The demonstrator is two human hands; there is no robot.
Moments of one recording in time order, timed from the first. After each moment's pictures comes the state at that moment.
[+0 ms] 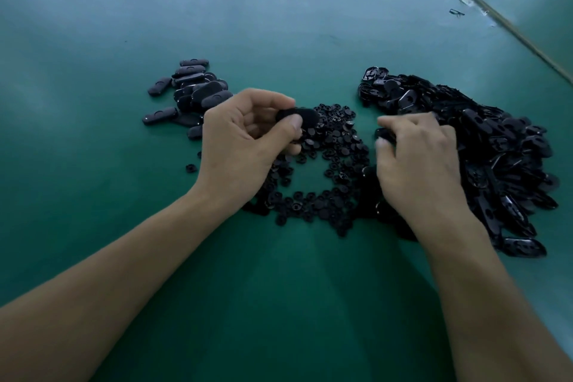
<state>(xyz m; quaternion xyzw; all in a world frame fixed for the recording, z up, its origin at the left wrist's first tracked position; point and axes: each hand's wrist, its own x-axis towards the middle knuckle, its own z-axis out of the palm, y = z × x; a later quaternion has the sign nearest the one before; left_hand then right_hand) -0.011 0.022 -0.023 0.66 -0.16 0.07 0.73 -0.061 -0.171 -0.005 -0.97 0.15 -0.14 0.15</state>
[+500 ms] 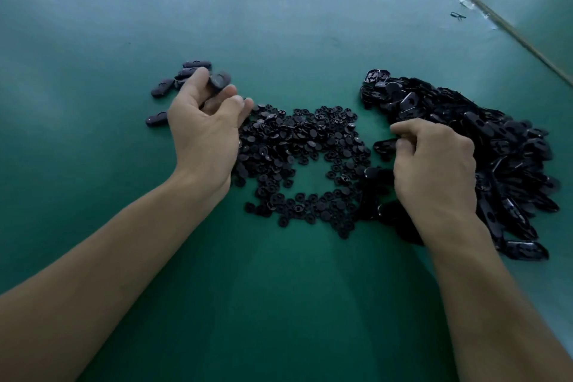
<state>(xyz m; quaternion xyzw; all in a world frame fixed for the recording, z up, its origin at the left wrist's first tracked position) 0.017 0.036 -0.019 0.58 0.04 0.10 0.81 -0.064 -0.174 -0.003 -0.94 0.20 -0.20 0.19</state>
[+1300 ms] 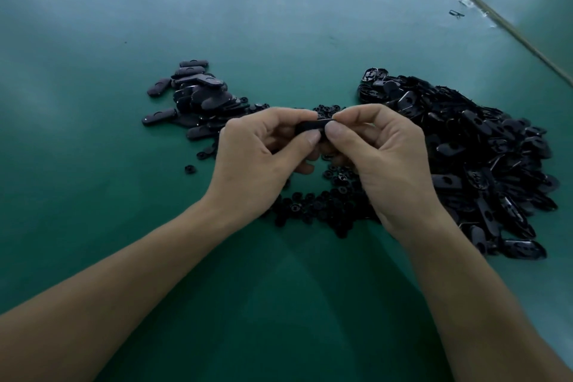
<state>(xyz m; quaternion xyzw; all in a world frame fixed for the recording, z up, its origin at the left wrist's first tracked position) -0.025 0.013 -0.021 0.68 -0.18 0.02 0.71 -0.058 -0.138 -0.008 -0.69 0.02 -0.14 0.71</state>
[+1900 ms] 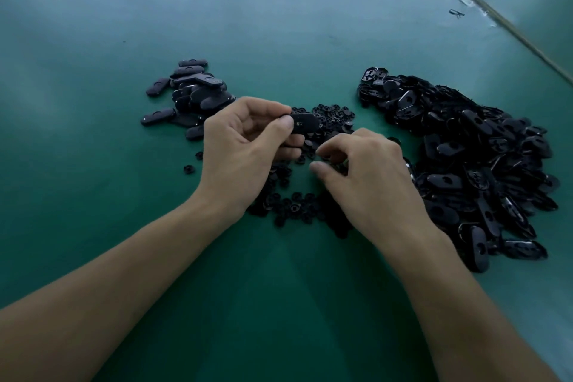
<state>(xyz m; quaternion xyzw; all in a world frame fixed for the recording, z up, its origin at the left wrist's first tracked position) -0.018 0.017 -0.022 0.61 -0.10 0.03 0.78 -0.066 -0.135 -0.011 -0.97 0.01 -0.13 0.23</state>
